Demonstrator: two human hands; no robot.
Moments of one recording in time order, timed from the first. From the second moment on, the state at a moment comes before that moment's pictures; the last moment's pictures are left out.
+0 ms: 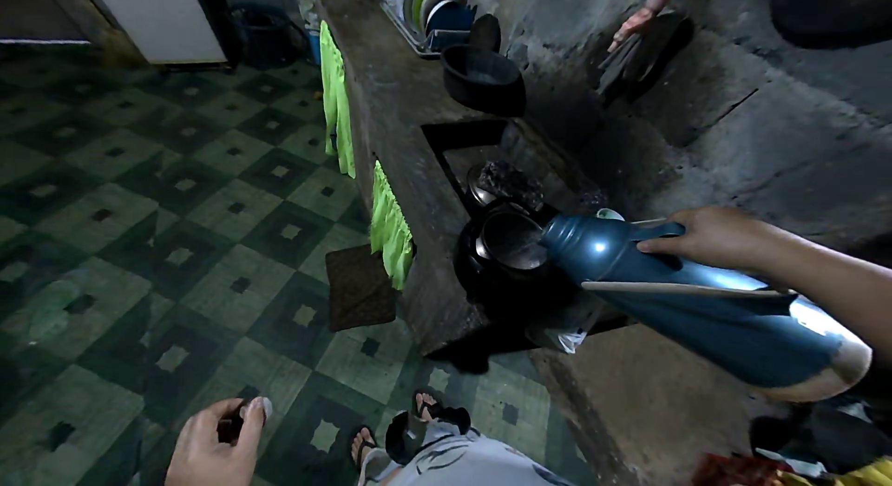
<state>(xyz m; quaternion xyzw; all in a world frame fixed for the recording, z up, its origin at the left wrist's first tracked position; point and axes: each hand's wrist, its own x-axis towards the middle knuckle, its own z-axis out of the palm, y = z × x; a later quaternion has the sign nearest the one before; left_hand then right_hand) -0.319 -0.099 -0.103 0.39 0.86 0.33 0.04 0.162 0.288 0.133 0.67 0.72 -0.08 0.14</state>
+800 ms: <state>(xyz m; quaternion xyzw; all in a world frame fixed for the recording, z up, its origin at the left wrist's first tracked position) -0.326 -0.107 -0.094 0.42 0.84 0.33 0.04 0.142 0.294 0.149 0.66 0.73 -0.04 0.19</state>
